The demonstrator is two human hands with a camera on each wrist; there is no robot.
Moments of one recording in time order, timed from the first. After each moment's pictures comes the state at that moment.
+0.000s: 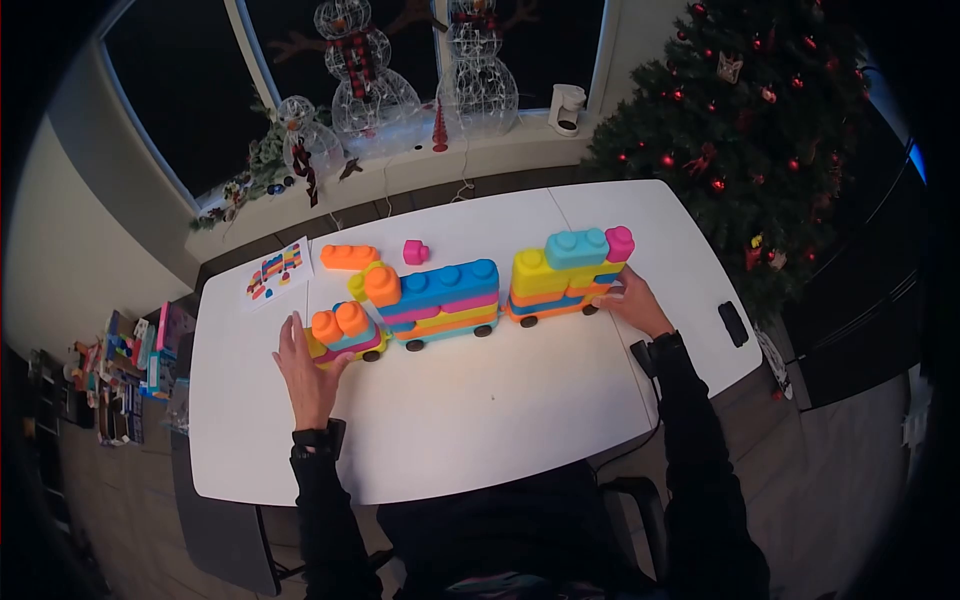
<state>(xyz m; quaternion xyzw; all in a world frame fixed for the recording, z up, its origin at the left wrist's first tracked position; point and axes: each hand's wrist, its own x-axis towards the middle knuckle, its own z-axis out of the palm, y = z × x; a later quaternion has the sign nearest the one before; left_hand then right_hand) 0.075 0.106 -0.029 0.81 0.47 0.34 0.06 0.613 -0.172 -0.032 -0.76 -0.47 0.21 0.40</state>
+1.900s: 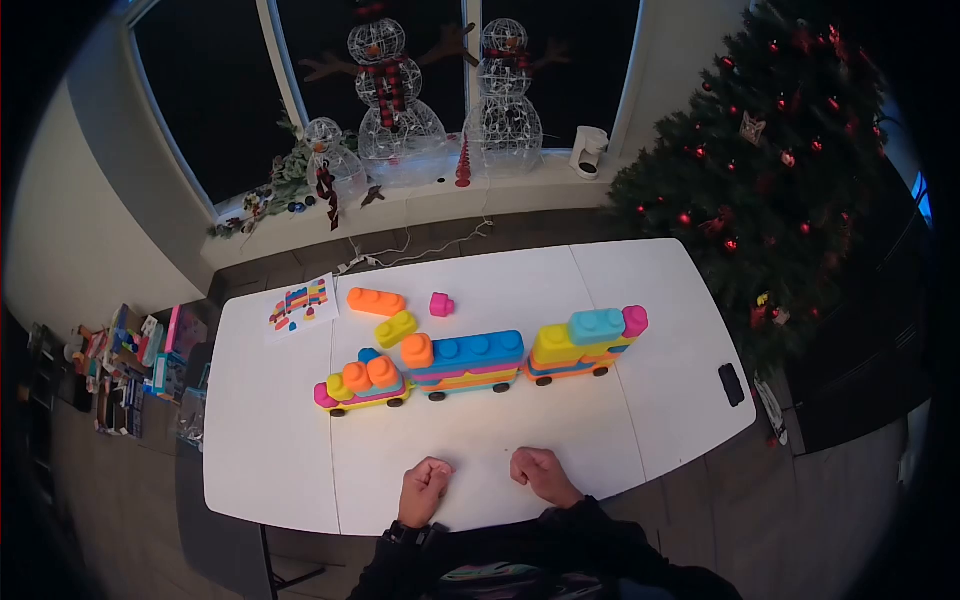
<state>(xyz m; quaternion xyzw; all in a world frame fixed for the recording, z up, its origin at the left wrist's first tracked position) 0.101 -0.055 -0.091 0.55 0.36 0.27 0.70 0.358 -0.191 -0.084 -0.53 -0.38 0.49 0.57</state>
